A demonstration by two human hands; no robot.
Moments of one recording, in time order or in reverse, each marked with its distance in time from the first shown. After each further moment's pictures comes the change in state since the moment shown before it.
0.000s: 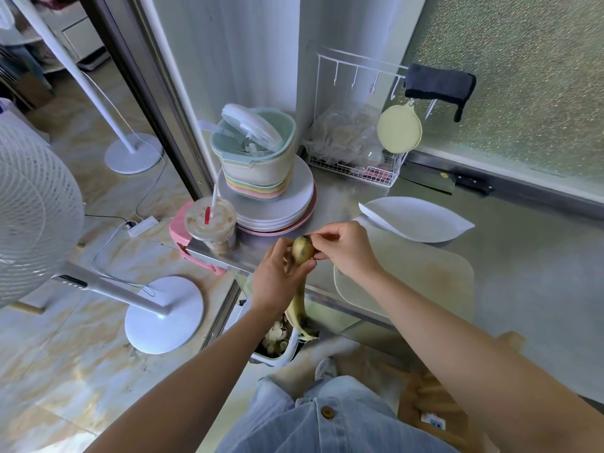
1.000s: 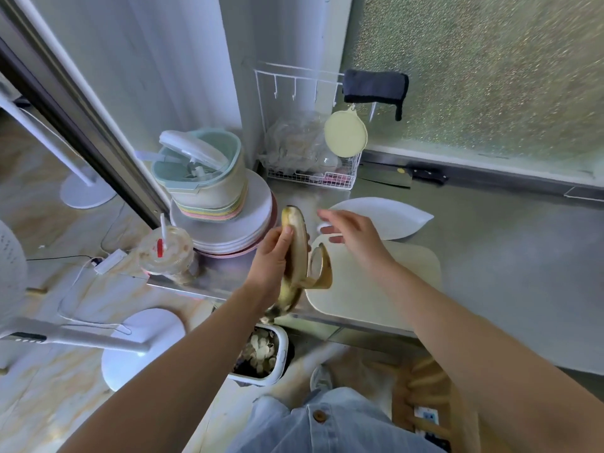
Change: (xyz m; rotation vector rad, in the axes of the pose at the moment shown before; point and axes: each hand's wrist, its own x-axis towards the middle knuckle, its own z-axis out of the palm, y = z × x) left_hand 0.043 0.064 0.038 -0.817 -0.268 -0.268; right_hand 0.012 0.009 -0.082 0.135 0.149 0.086
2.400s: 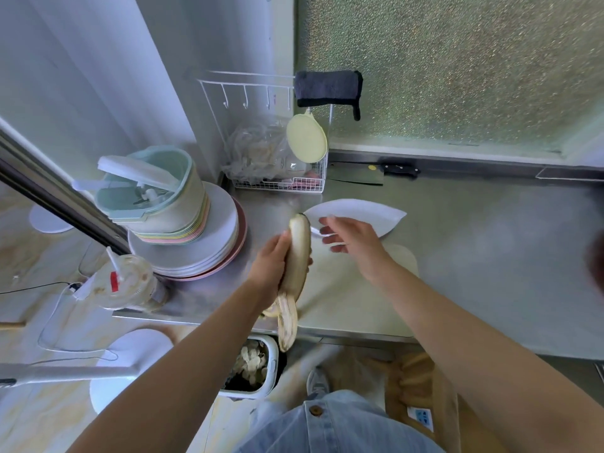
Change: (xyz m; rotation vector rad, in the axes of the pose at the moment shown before) left_hand 0.040 -0.014 0.050 0.137 -0.089 -0.167; right_hand 0.019 0.025 -0.060 0.128 0.082 0.129
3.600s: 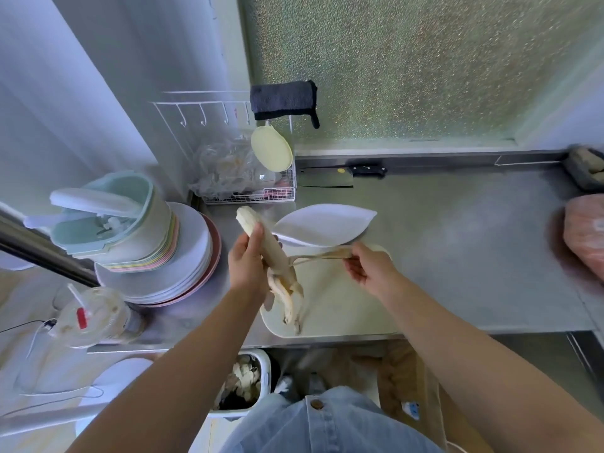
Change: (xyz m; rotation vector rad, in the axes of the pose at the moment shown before) left_hand 0.011 0.014 0.026 -0.283 0.175 0.127; right_hand -0.016 0.026 -0.054 0.343 0.371 0.462
